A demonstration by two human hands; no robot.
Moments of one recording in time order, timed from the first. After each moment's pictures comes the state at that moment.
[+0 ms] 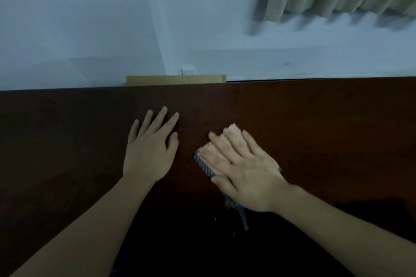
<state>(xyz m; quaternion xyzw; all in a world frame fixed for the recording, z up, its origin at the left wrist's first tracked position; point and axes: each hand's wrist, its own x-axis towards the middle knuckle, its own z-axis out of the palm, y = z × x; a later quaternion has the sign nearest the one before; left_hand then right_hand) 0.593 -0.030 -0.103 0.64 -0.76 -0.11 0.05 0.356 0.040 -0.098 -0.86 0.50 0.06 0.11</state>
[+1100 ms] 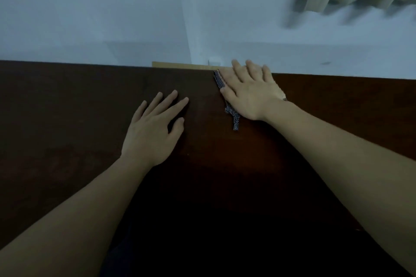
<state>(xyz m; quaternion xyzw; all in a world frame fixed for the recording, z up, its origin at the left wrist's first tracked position) 0.590 -0.028 -0.107 0.65 -0.75 -0.10 0.08 0.348 -0.120 -0.098 -0.81 0.58 0.06 0.09</state>
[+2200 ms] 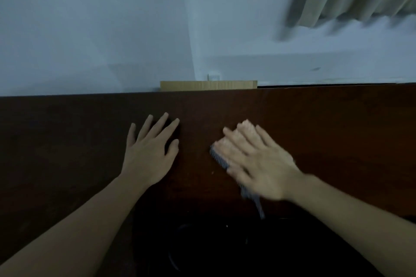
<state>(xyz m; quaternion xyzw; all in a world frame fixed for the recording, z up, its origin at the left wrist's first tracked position) 0.710 -0.040 -0.091 0.65 -0.76 -0.10 0.01 0.430 -0.001 -0.096 -0.86 0.50 0.08 0.09</state>
